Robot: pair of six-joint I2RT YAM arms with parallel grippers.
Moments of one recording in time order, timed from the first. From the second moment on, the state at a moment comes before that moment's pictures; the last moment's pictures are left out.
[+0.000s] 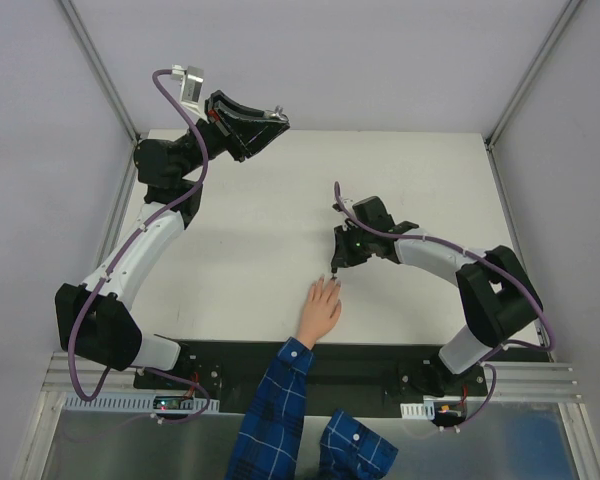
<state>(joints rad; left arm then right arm) -0.29 1.39 1.25 0.87 0.83 -0.93 0.57 1.61 0.93 -0.26 -0.30 0.22</state>
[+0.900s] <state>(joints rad) -0.29 1.39 1.24 0.87 0.83 -0.93 0.56 1.62 0.94 -0.28 -0.29 0.23</state>
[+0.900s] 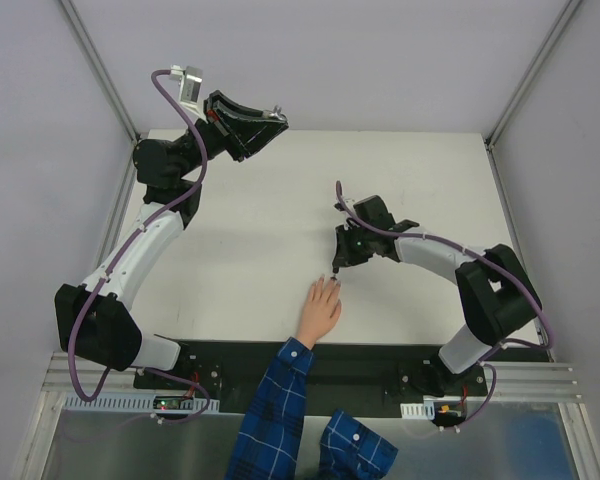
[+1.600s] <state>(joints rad) -0.29 1.39 1.24 0.87 0.83 -0.93 0.55 1.64 0.94 -0.29 -0.27 0.23</state>
